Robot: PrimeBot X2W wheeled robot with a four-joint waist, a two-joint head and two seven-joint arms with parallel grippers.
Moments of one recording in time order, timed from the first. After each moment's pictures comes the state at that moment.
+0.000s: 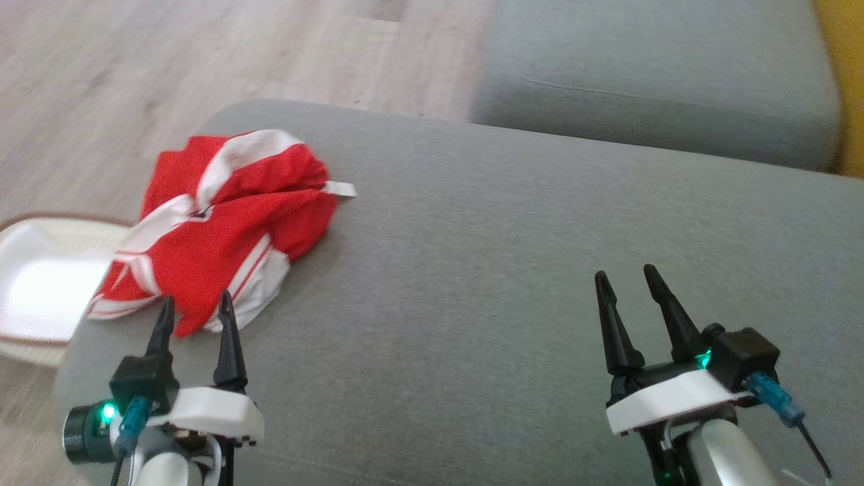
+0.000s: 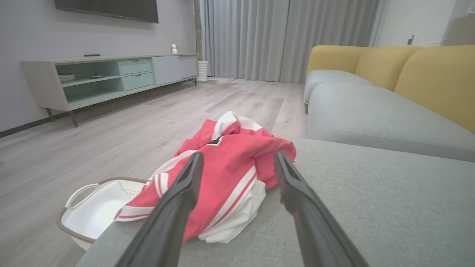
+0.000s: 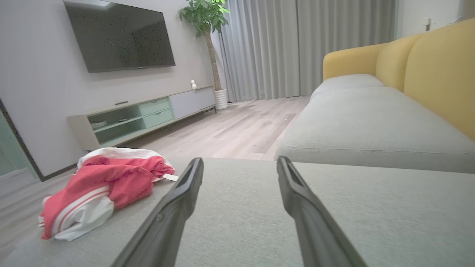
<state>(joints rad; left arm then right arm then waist) 0.00 0.06 -0.05 0.22 -0.07 0.08 -0.25 -0.07 -0.05 0.19 0.29 0.24 0.12 -0.25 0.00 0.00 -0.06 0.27</state>
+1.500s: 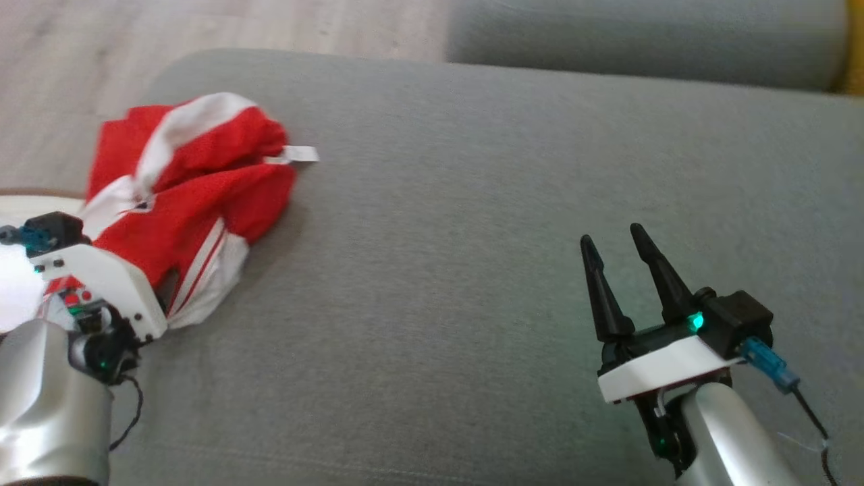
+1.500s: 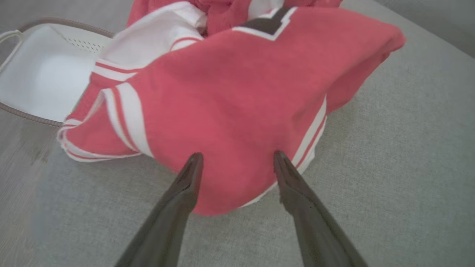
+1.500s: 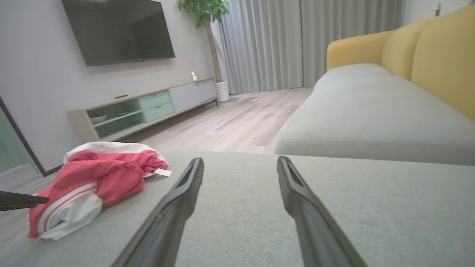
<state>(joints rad) -0.51 0.27 0.00 0.79 -0.42 -0.12 0.46 -0.16 -0.08 0.26 0.27 0.25 0.12 -0.25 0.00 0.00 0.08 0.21</state>
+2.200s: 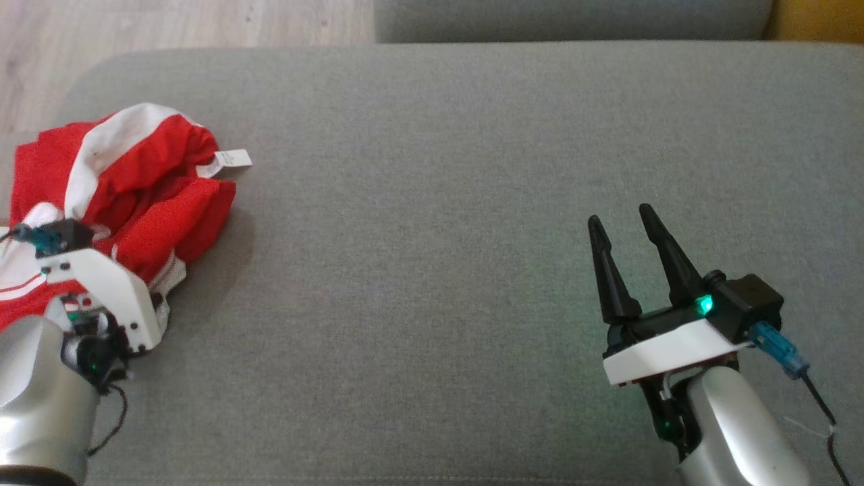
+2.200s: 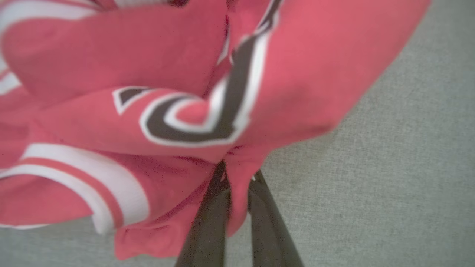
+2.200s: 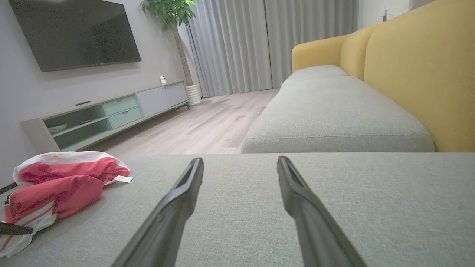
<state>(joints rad) -0.58 0.36 -0.25 0.94 -0.59 -0.12 0.50 -0.20 -0.09 0.25 0.27 0.26 0.12 -0.25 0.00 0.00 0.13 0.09</state>
